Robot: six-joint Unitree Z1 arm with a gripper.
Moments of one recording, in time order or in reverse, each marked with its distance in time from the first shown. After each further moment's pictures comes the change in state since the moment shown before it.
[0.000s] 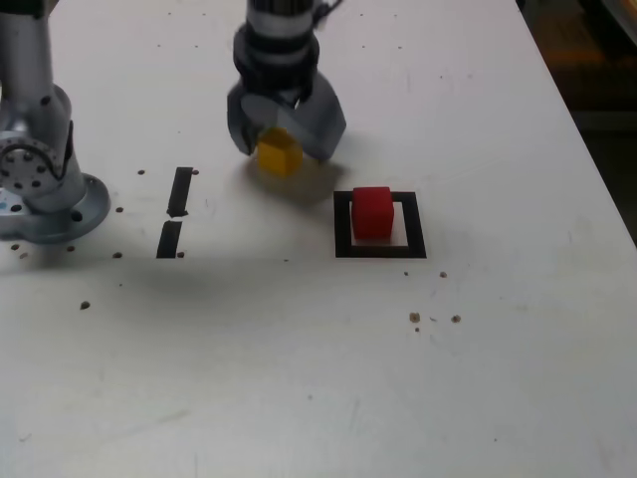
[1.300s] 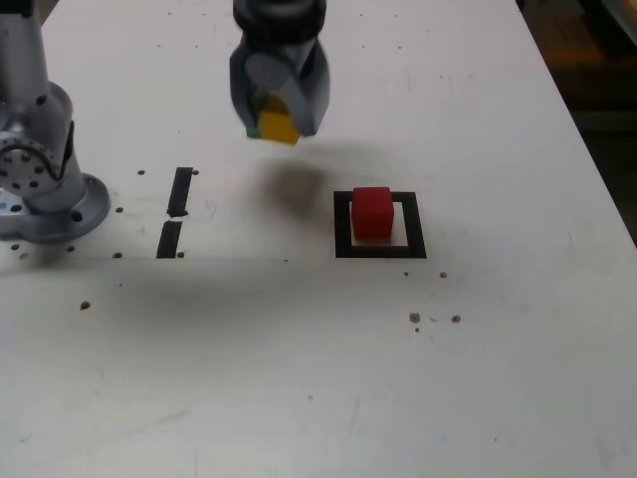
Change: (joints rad) arm -0.043 -0.092 -0.234 0.298 -0.076 -0.151
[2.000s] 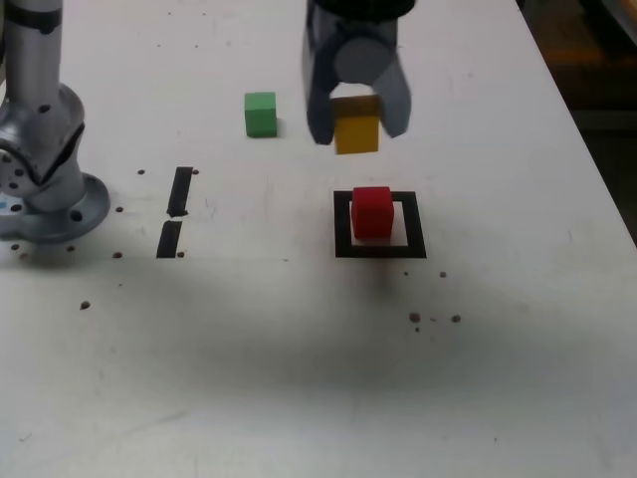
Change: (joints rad) arm -0.275 0.193 -0.511 0.353 -0.107 -0.596
